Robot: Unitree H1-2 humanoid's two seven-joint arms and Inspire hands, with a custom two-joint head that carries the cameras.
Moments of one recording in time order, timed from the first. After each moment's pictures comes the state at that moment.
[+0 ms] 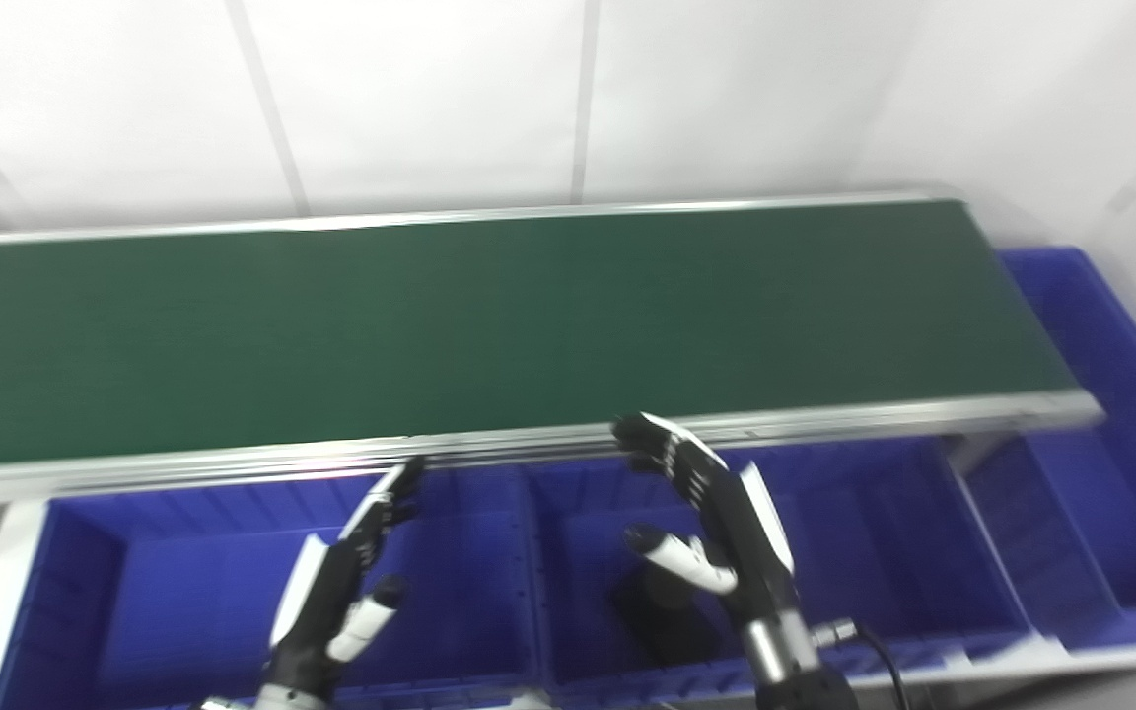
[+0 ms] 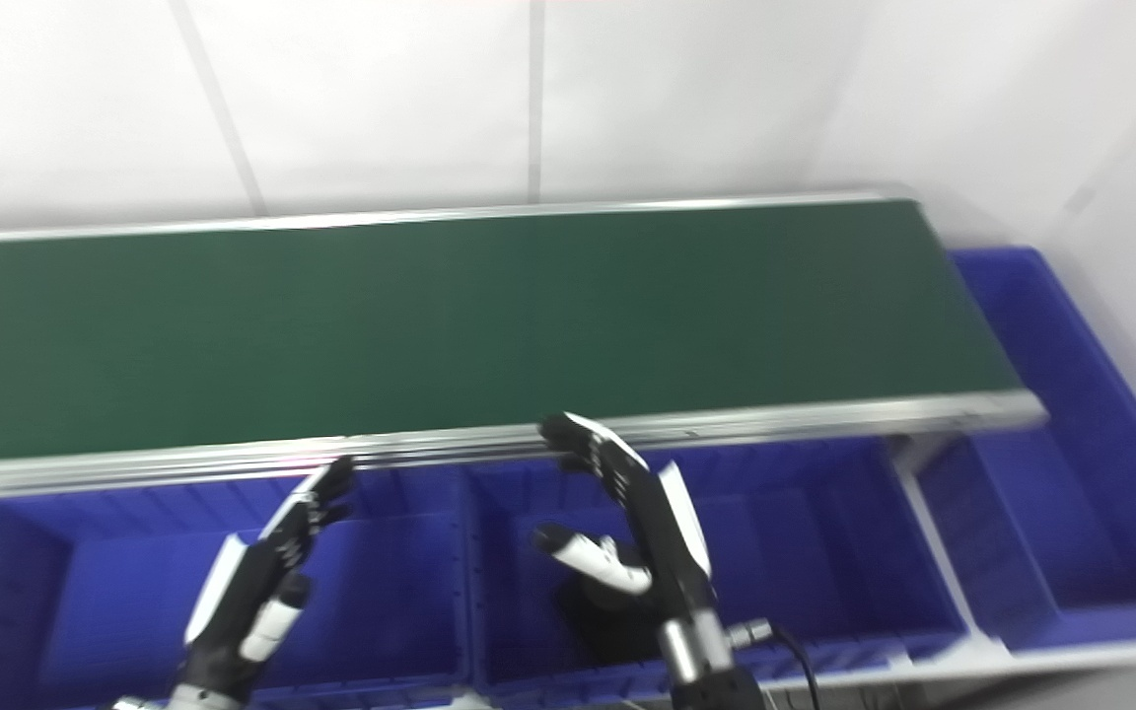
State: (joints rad) left arm 0.26 0.12 -0.21 0.08 0.20 -0.44 -0.04; right arm 0.20 -0.05 0.21 0.04 -0.12 -0.35 0.04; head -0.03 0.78
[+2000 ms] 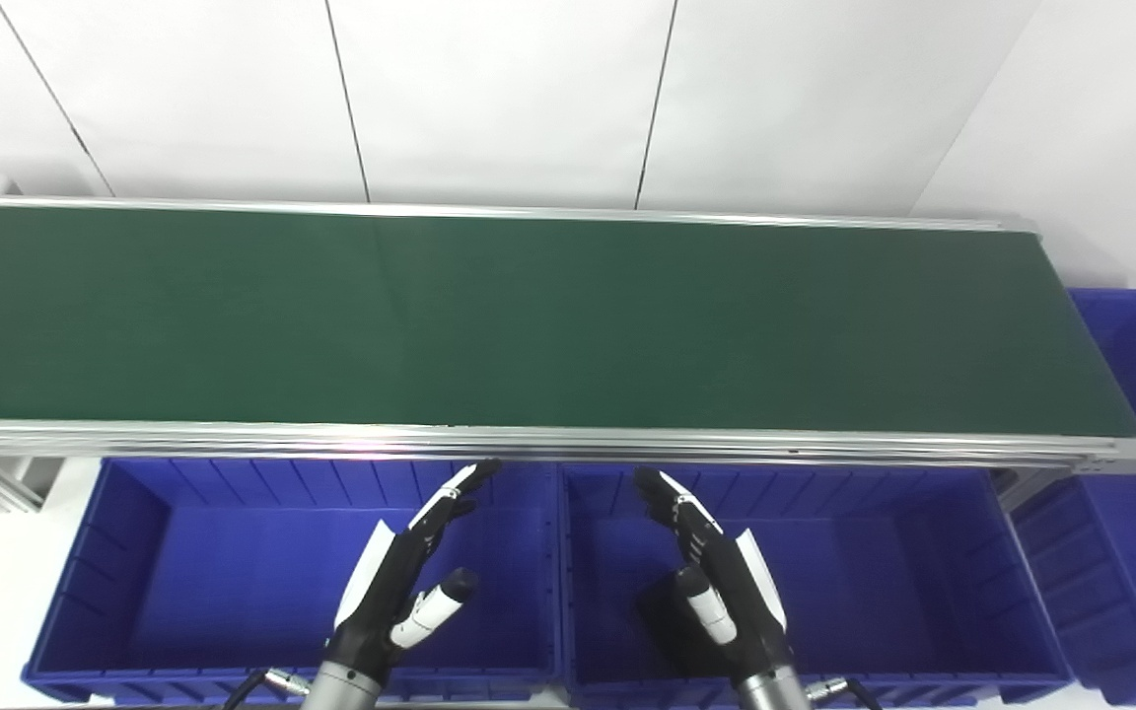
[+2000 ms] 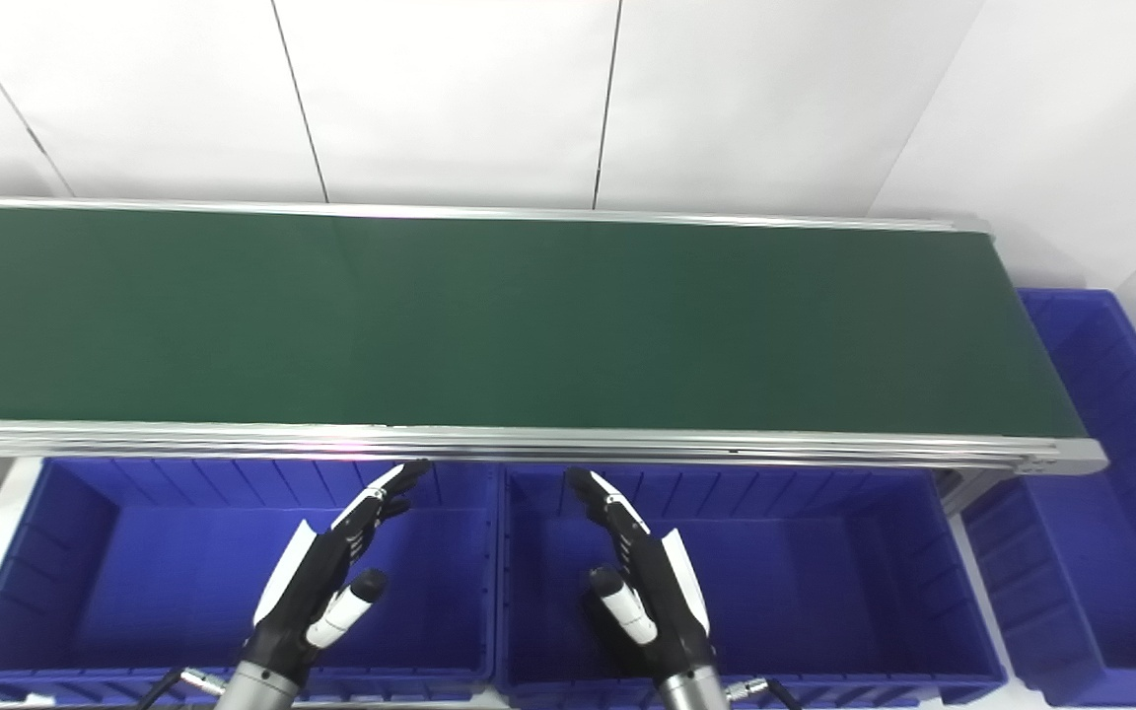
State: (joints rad) left arm 0.25 0.12 -0.29 0.13 0.21 -0.44 0.03; right arm 0.17 -0.05 0.24 0.23 -0.12 -0.41 0.06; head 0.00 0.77
